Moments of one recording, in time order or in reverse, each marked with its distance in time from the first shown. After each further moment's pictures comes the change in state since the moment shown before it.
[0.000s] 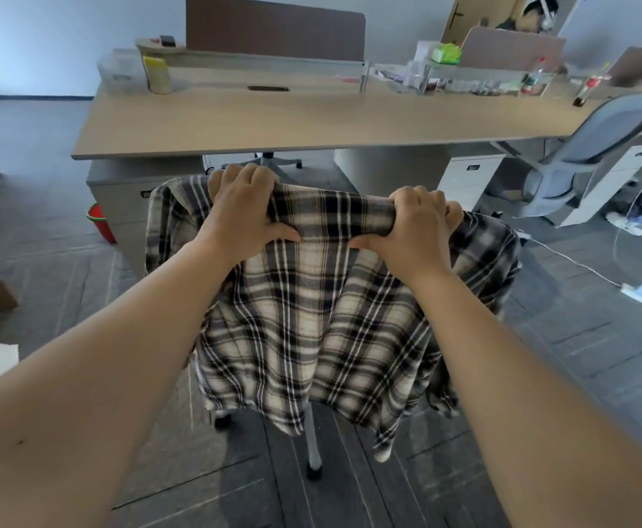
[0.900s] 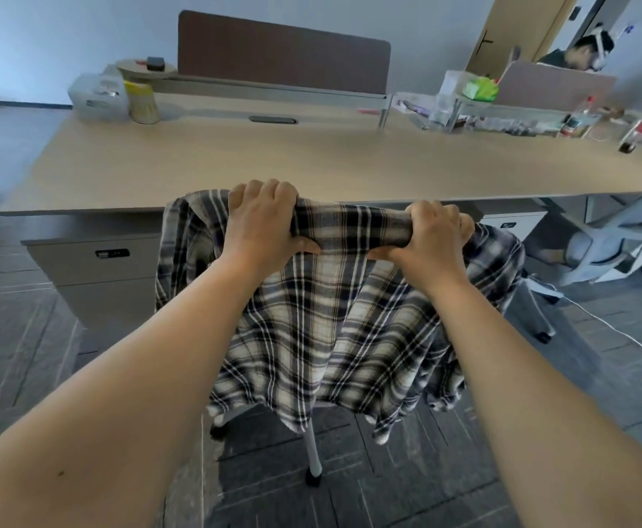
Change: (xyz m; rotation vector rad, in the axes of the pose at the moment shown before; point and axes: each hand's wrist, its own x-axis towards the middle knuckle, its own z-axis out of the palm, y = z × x) left_hand 0.283 -0.044 0.098 0.117 0.038 -0.075; right_hand 0.298 0.064 0.099 0.037 -0.063 -0.026
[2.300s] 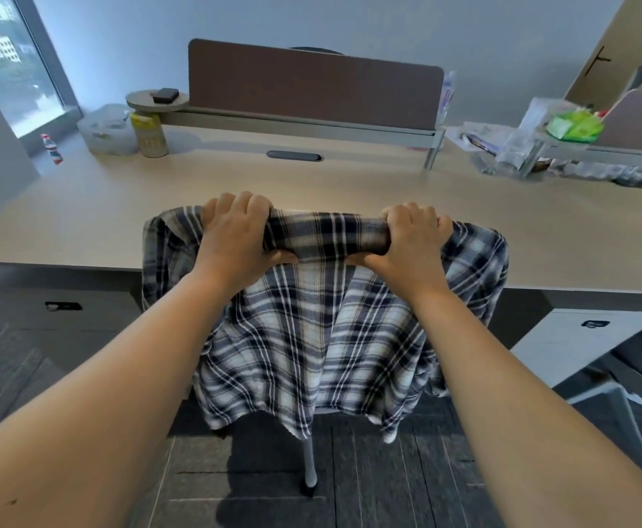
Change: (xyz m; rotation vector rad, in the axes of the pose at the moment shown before) left_hand 0.252 0.045 0.110 0.073 0.055 -0.242; right_hand 0.297 0.126 0.066 0.100 -0.075 -0.300
